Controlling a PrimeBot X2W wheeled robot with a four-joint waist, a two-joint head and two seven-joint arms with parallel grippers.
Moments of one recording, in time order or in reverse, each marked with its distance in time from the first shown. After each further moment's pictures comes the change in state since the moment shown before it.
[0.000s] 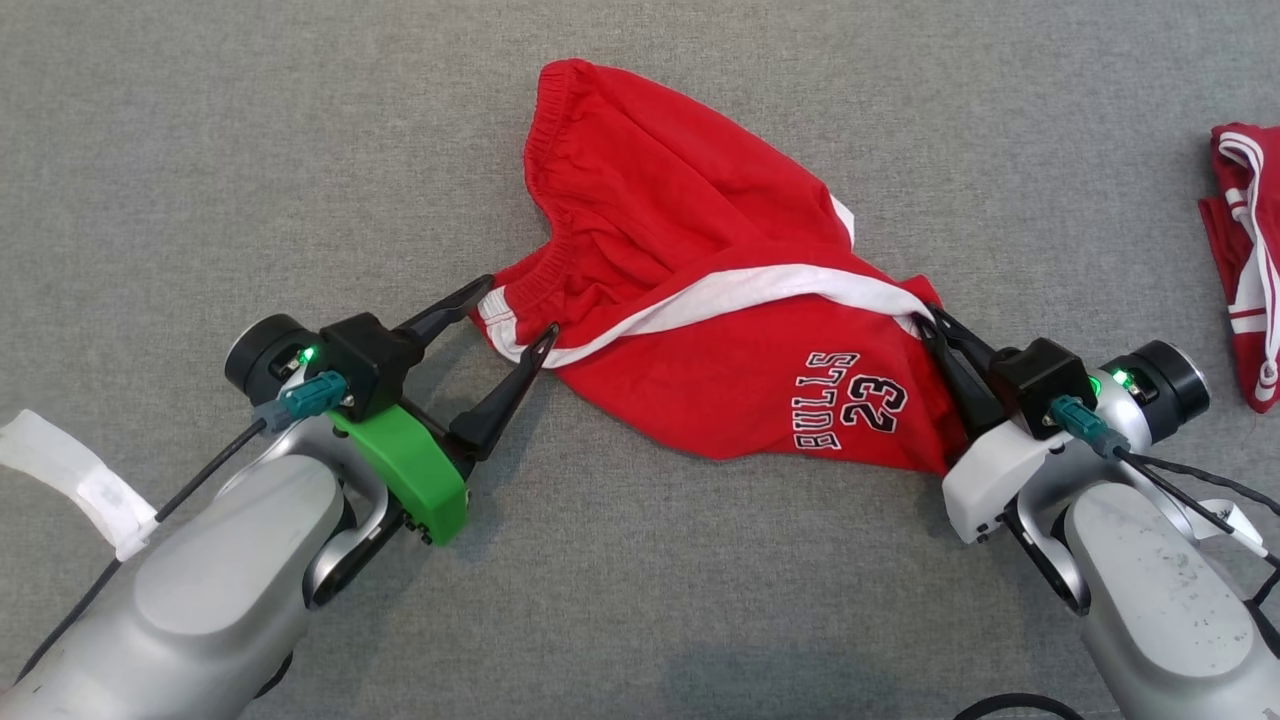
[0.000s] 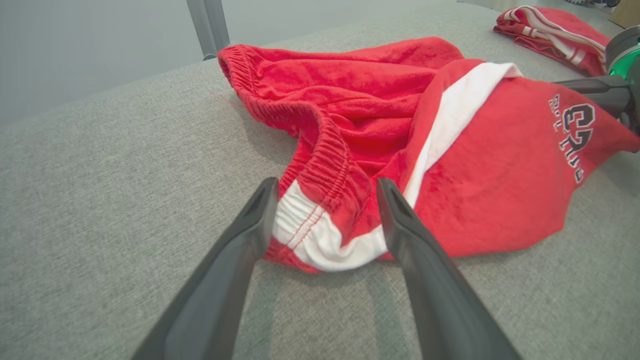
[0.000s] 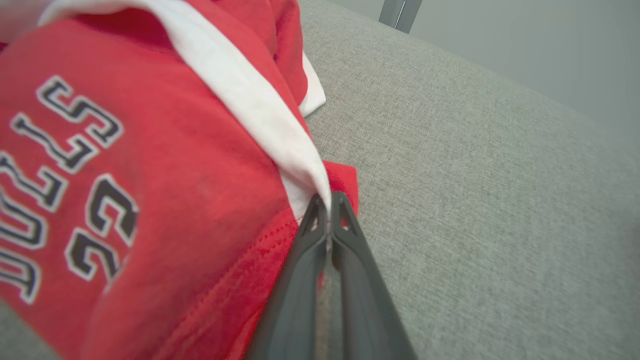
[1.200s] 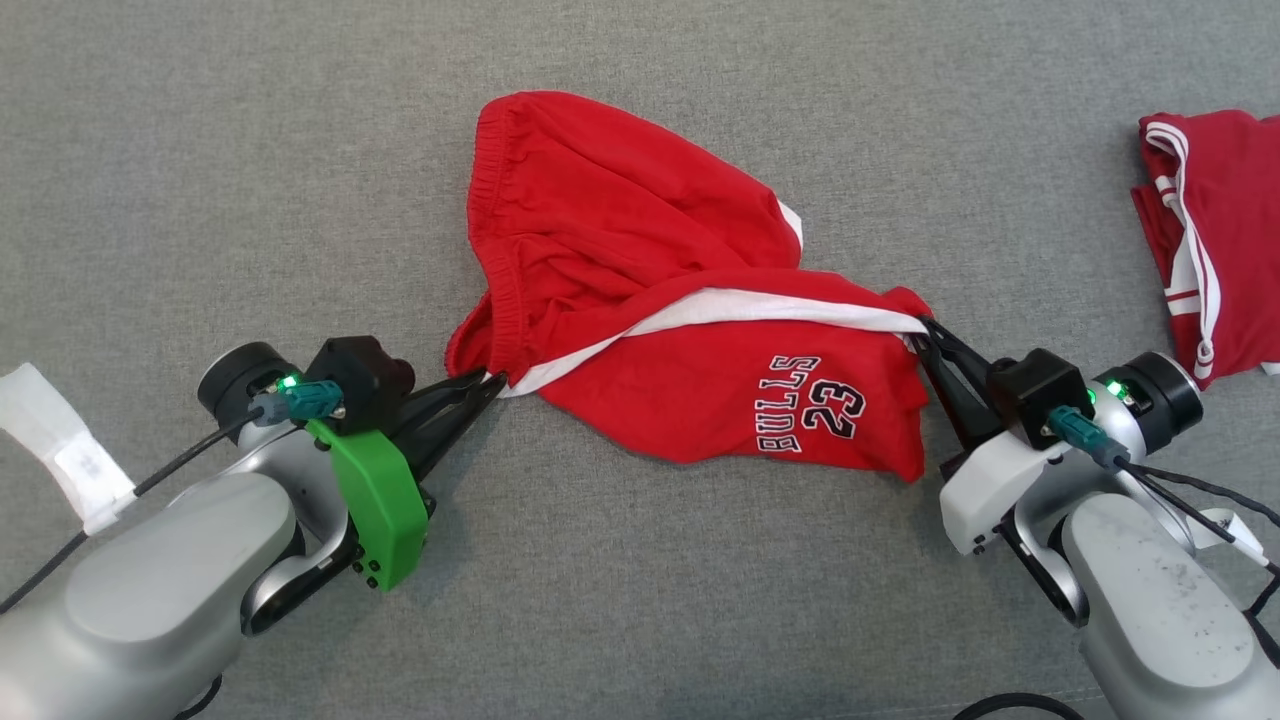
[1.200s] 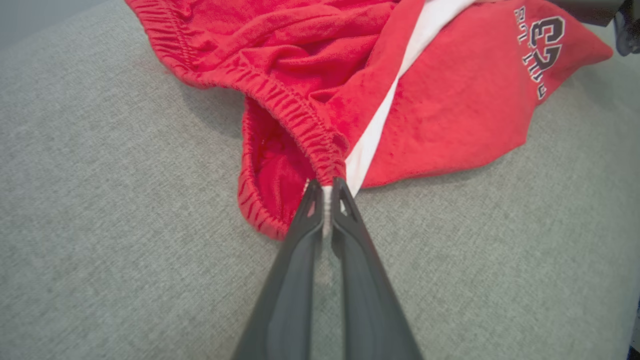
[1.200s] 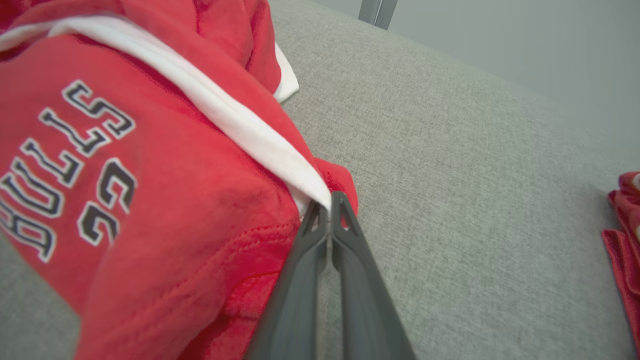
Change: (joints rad) left arm -0.115 0.164 -0.268 -0.099 -0.157 0.000 0.139; right arm 0.014 -0.002 0.017 -0.010 0.023 0.000 0.002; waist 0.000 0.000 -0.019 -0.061
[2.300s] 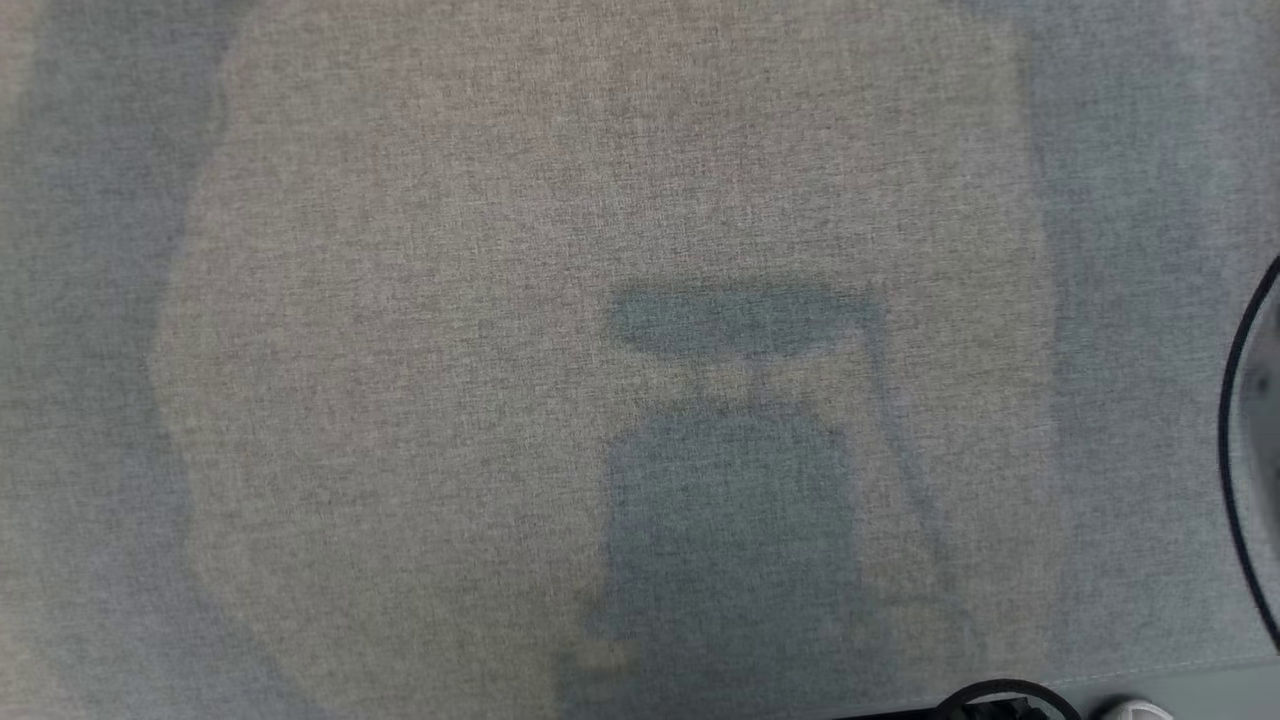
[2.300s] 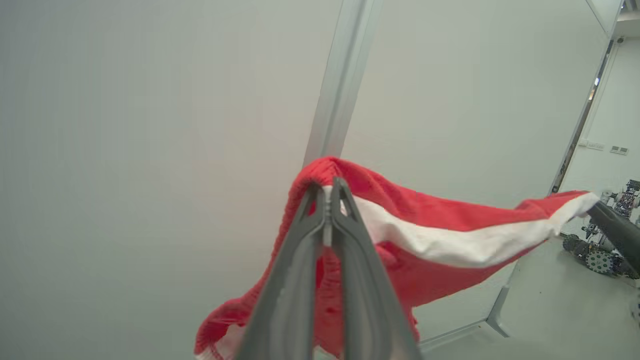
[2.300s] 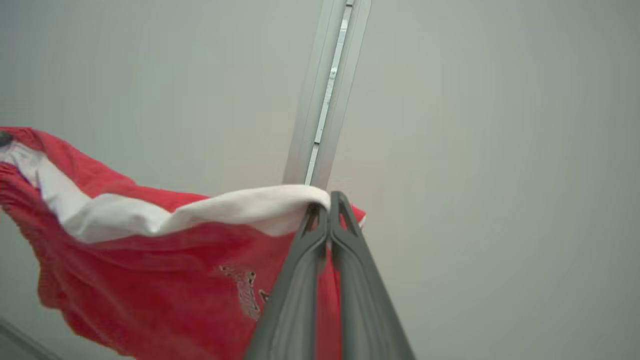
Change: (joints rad) left arm -0.781 -0.149 0.552 0.212 -0.288 0.007 -0.139; right arm -1.128 0.125 -0.197 0.017 -0.018 0.000 -0.046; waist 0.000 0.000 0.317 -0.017
